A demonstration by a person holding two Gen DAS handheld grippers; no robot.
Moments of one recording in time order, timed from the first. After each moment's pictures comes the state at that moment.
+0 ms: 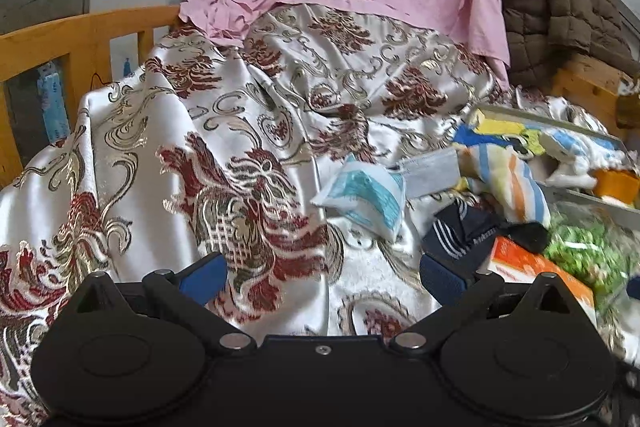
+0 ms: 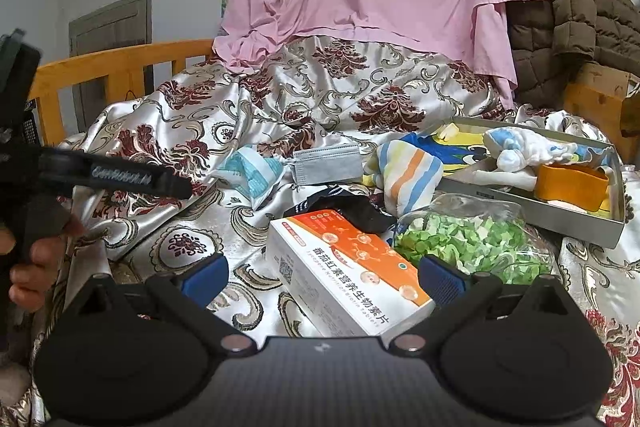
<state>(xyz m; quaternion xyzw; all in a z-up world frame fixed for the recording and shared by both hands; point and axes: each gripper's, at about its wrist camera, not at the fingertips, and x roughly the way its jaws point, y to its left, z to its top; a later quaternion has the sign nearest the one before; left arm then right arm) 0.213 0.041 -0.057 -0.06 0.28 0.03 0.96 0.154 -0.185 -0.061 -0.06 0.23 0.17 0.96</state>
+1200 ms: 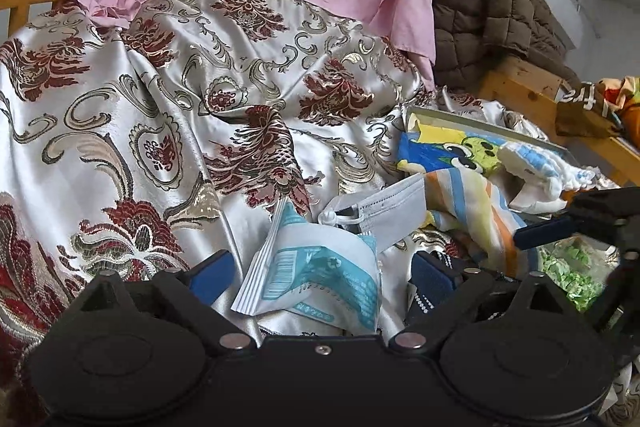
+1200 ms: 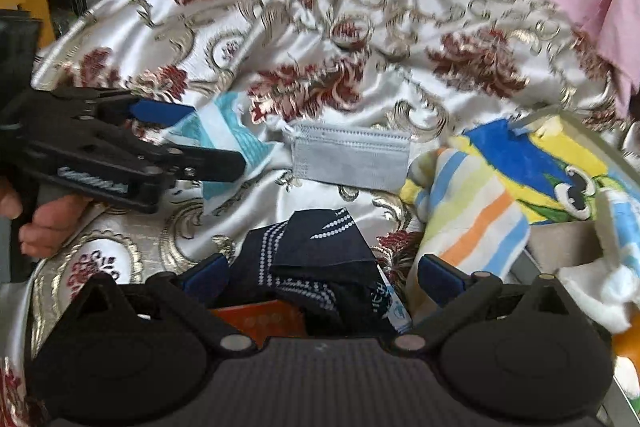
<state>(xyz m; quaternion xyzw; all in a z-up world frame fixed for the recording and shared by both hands) 0.348 0.066 -0.098 -0.09 0.27 -0.15 0.95 0.345 -0.136 -0.057 -0.20 0.39 0.26 0.86</state>
